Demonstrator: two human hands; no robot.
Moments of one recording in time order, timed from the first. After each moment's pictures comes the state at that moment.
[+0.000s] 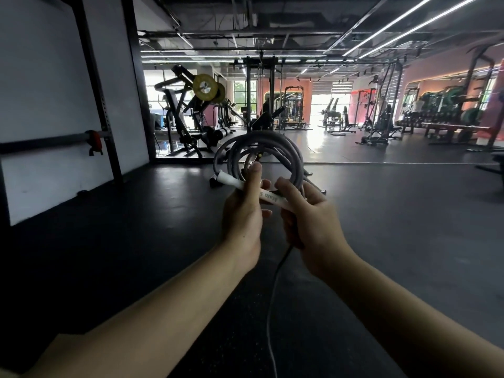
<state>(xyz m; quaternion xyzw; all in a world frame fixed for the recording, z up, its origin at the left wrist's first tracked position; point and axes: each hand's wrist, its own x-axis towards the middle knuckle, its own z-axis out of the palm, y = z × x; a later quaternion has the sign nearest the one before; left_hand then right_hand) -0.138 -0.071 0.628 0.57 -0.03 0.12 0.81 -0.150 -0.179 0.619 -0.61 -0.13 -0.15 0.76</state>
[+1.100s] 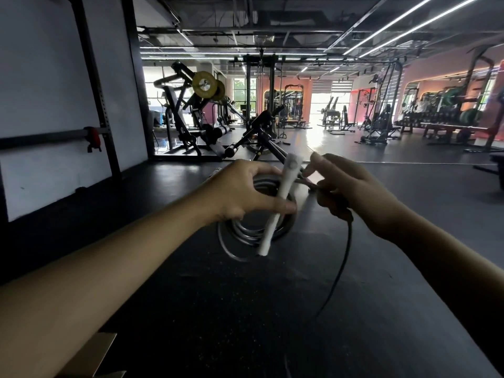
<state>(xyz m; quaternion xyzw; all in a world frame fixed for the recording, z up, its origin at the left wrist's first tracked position) -0.137 -0.023 0.679 0.85 -0.30 0.05 0.43 -0.151 -0.249 0.667 -0.80 -0.21 -0.13 0.55</state>
